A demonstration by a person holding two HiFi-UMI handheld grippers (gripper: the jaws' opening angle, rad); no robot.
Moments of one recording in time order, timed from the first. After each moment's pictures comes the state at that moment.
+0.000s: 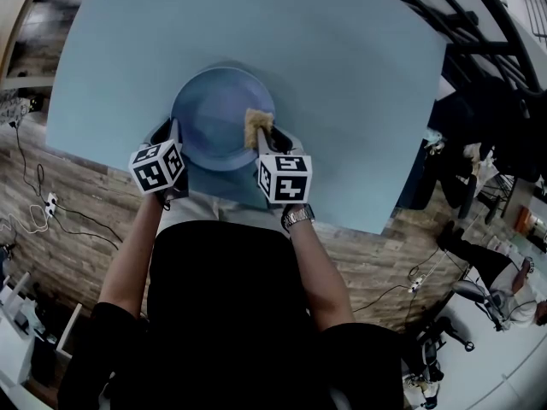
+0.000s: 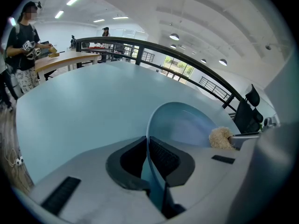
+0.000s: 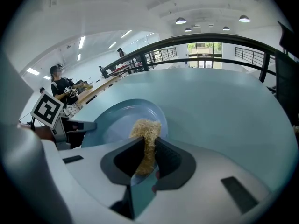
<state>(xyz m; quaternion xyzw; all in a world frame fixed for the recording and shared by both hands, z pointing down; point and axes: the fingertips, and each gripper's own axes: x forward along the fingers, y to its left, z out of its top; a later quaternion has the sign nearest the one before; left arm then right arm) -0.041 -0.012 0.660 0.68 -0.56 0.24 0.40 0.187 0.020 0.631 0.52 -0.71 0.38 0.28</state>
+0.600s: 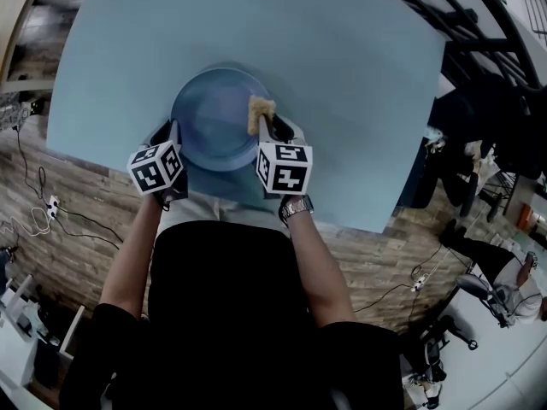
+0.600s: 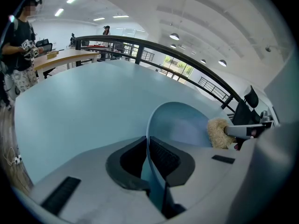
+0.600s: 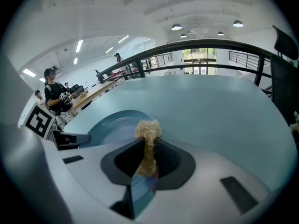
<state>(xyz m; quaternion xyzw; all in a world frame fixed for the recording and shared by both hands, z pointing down) -0.043 -0.009 0.658 0.69 -0.55 0.24 0.41 0.191 -0.008 0.616 0.55 -0.71 0.36 0.26</state>
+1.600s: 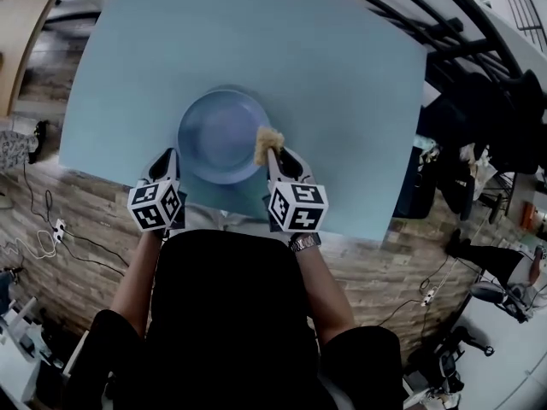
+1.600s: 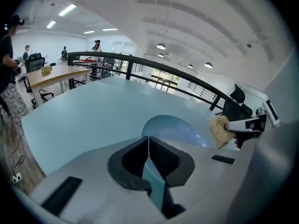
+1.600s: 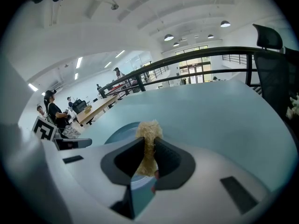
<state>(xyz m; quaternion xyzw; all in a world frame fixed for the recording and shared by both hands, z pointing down) -0.054 0.016 0.588 0.74 -0.54 0.21 0.34 0.199 0.037 0.551 0.57 -0.72 0.36 0.18</state>
